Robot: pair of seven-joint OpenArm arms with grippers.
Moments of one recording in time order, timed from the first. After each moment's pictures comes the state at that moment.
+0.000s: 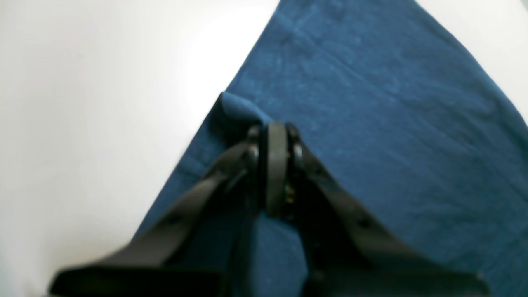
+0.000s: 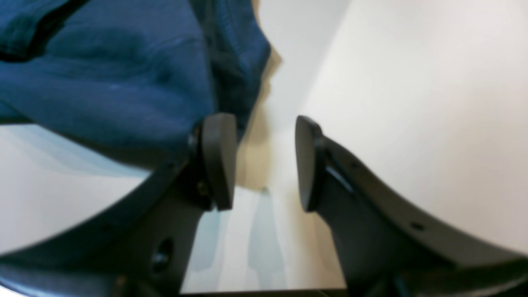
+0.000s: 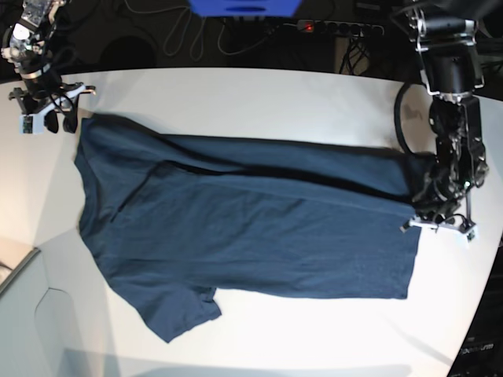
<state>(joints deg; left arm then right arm) -9.9 -15.4 -13.7 68.7 -29.8 6.6 34.6 -19.6 2.9 41.9 84.2 -1.5 38.9 -12.2</state>
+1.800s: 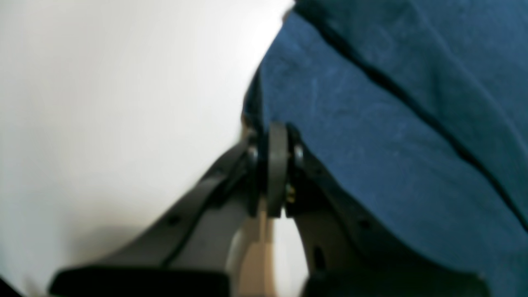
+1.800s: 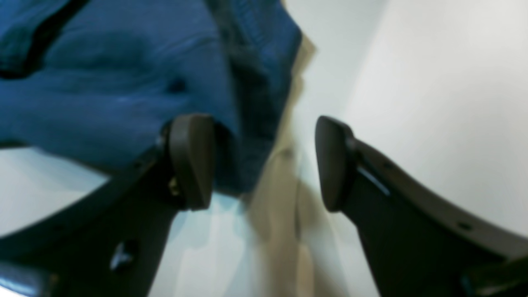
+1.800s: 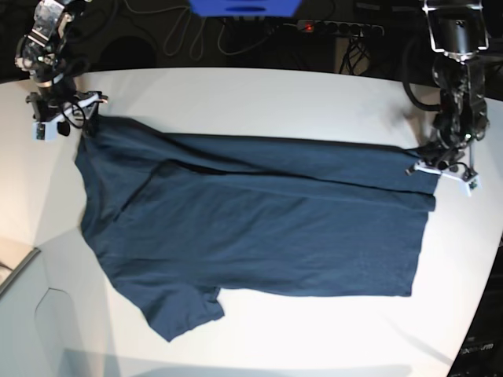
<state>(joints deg) 1.9 -19.1 -13.7 68.4 -30.8 6.3 31.9 -14.1 2.3 41.7 75.4 -1.5 38.8 -12.3</state>
